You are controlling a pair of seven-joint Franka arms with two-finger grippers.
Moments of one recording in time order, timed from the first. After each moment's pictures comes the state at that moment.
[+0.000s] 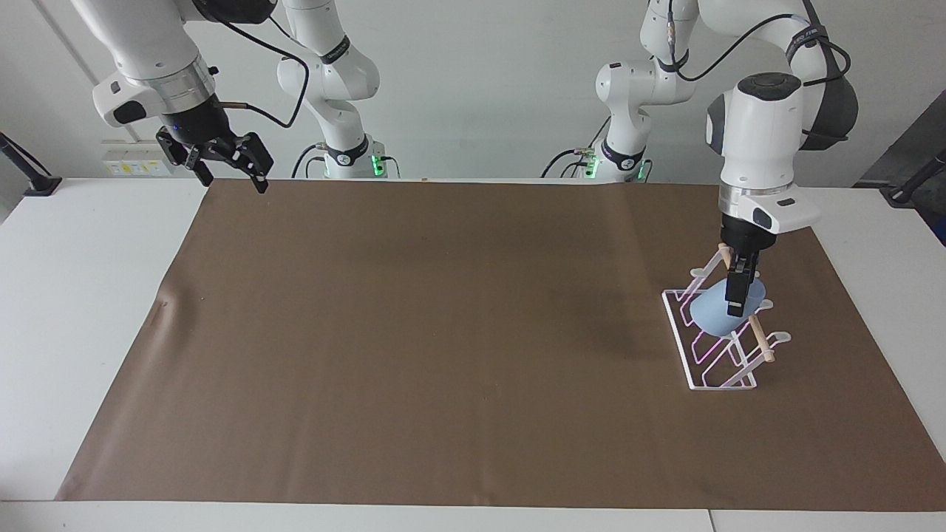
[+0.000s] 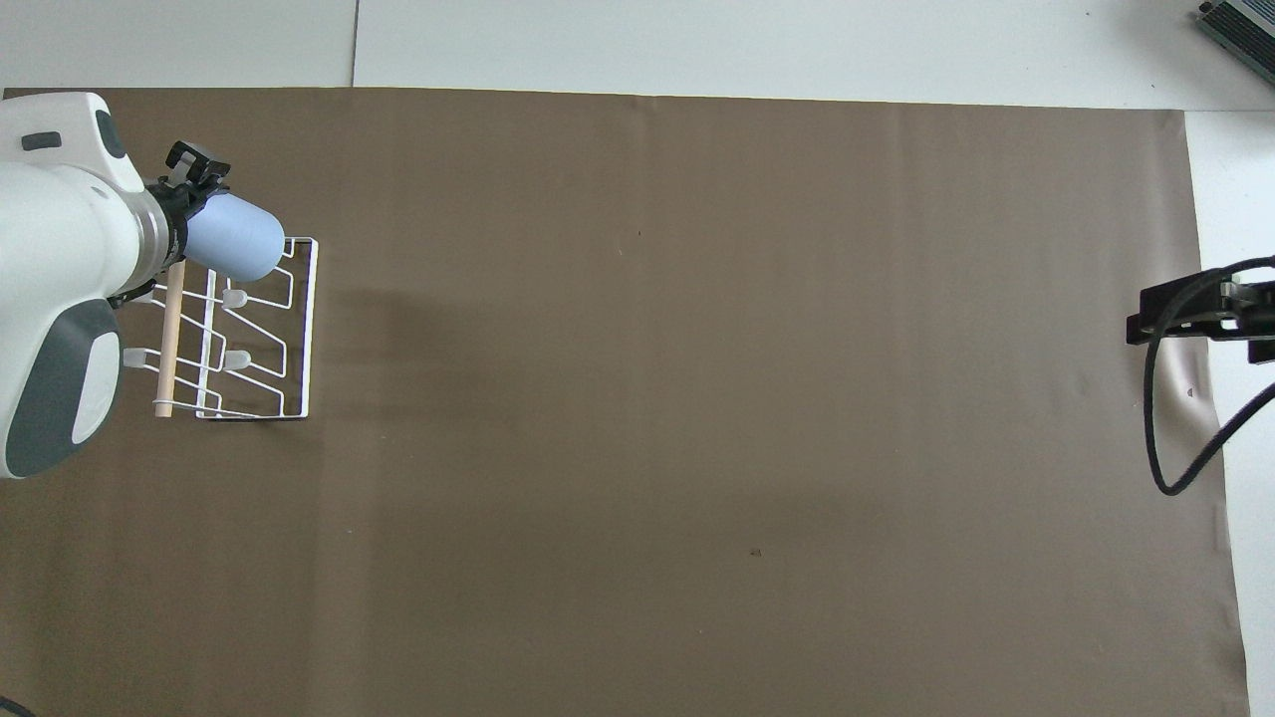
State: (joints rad) left arm -0.03 0.05 -0.11 -1.88 0.32 2.31 -1.20; right arm -0.06 -0.01 0.01 -1.51 0.01 1.46 0.10
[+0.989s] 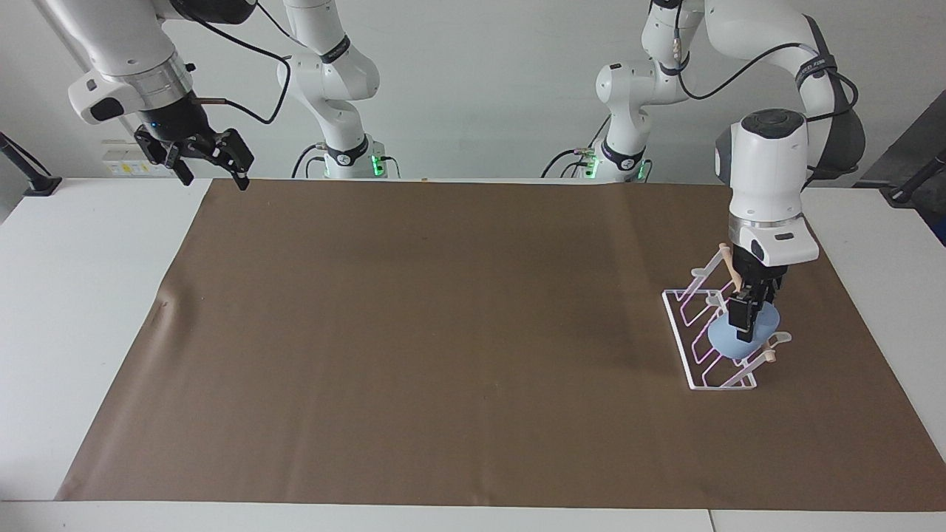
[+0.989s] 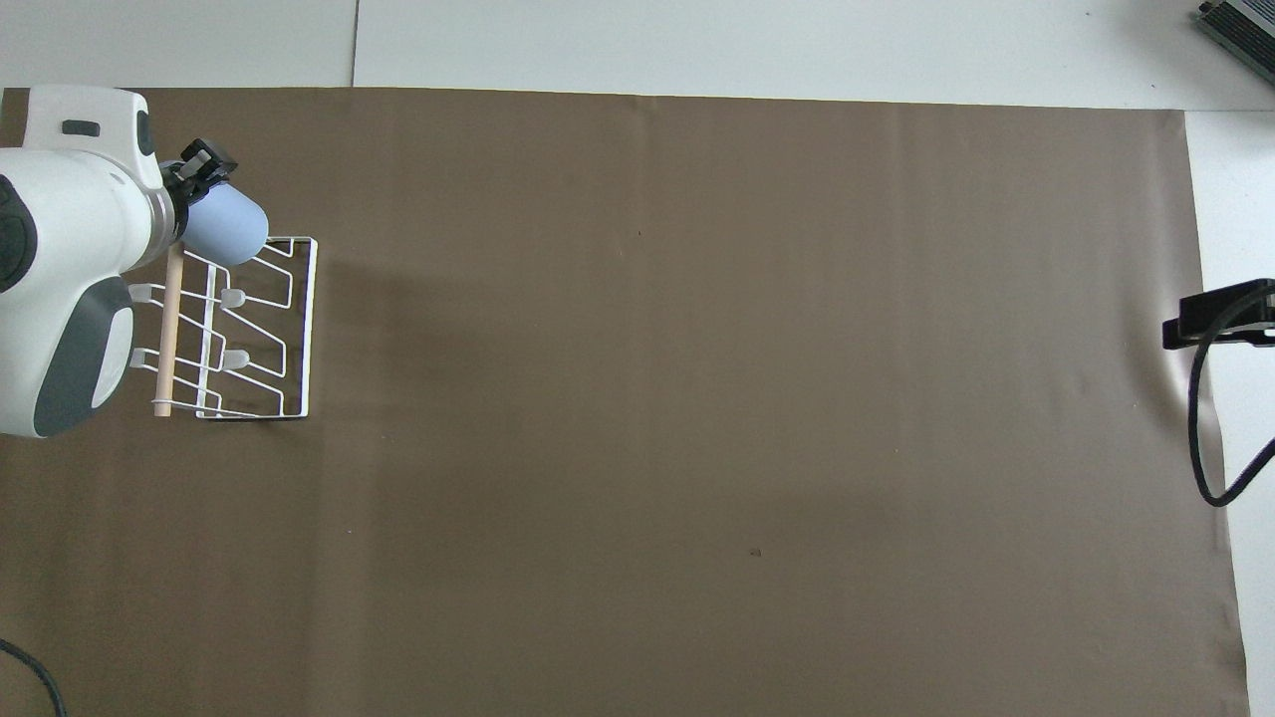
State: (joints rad) left arm 0.01 0.14 -0.11 -1.86 0.40 2.40 -1.01; right arm -0.06 -0.03 -0.03 -1.54 0.01 1.51 0.03
